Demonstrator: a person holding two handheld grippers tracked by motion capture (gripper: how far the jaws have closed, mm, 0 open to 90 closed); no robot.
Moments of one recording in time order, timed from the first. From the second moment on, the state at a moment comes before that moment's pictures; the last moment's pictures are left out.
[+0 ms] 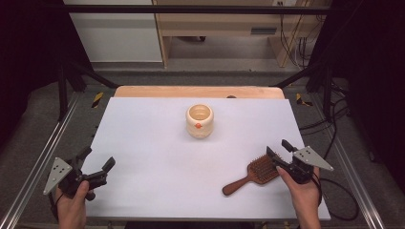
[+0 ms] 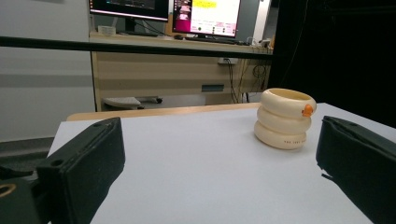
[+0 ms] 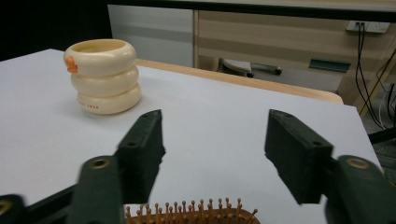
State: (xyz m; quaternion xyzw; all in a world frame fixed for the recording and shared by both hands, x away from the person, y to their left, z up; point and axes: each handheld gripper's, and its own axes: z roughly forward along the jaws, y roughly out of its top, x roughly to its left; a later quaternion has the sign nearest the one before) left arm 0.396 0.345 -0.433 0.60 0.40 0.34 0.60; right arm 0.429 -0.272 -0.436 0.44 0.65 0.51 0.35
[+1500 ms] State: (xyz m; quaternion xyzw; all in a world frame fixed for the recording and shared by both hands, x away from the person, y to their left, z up) left arm 0.400 0.345 -0.435 0.61 0.40 0.34 0.59; right arm 0.452 -0.316 -0.467 0.53 0.70 0.39 0.29
